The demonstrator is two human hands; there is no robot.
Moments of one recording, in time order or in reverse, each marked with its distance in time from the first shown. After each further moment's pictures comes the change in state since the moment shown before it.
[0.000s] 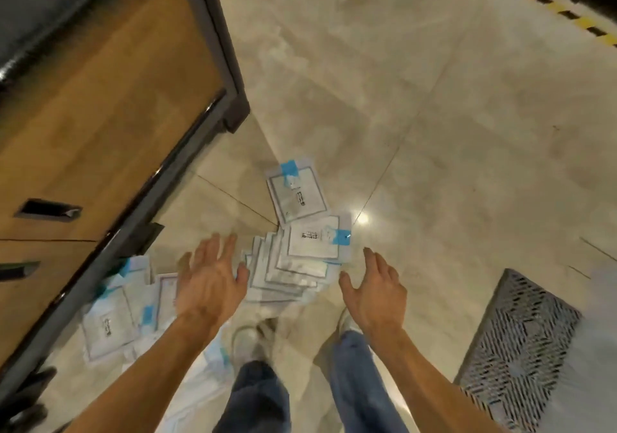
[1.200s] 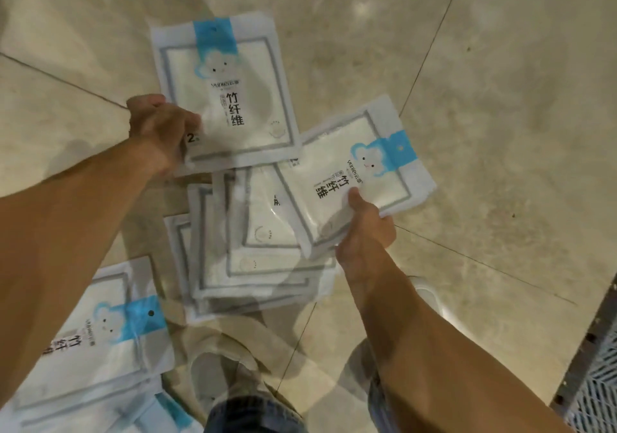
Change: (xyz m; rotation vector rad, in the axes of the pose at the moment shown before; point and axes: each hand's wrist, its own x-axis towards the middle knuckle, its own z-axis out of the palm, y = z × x) left_hand 0.376 0.013 0.283 -1.265 -0.057 -0.498; right_hand 0.252 0.051 0.340 1.668 0.253 0.975
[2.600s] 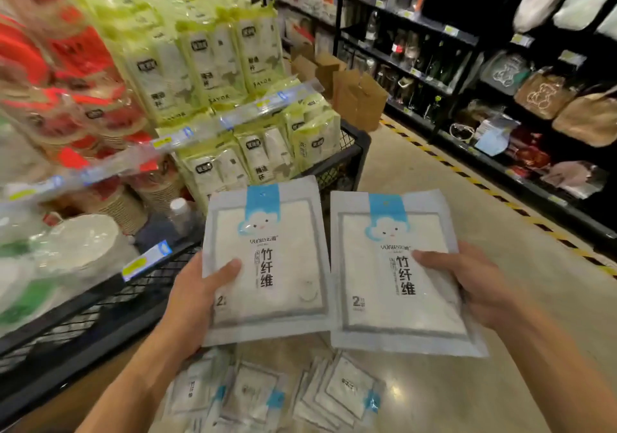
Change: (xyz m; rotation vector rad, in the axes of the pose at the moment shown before) left_hand -0.700 0.318 -0.504 -0.675 0.055 0.446; right_hand -0.820 -0.437 -0.083 -0.856 -1.145 -0.542
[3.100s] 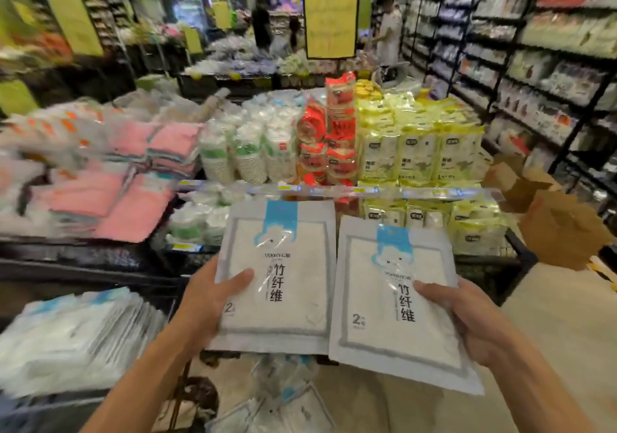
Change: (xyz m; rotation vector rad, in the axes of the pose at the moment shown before) left_hand -0.263 0.058 -0.070 -0.070 0.627 0.275; right_hand -0.095 -0.073 0.118 -0.179 -0.611 0.017
